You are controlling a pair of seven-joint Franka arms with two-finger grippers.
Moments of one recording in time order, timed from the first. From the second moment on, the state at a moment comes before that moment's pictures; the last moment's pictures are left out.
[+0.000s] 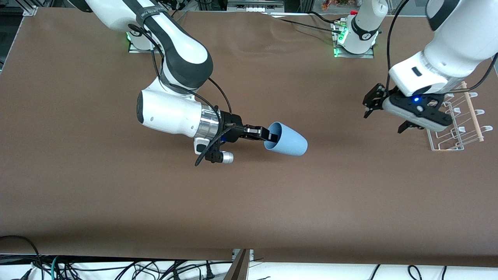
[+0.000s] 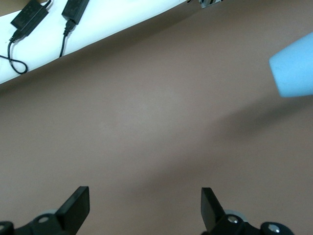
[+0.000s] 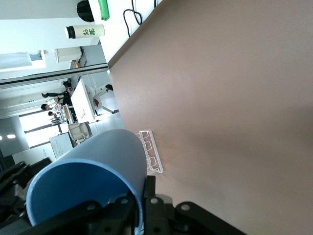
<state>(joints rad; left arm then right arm) -0.15 0.13 -0.11 -1.55 -0.03 1.85 0.22 0.37 0.70 0.33 -1.19 0.87 2.34 0.37</state>
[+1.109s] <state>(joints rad) -0.31 0.30 -0.11 -1.54 -0.16 2.12 1.07 0.37 0.70 0.34 -1.19 0.88 2.33 0.38</state>
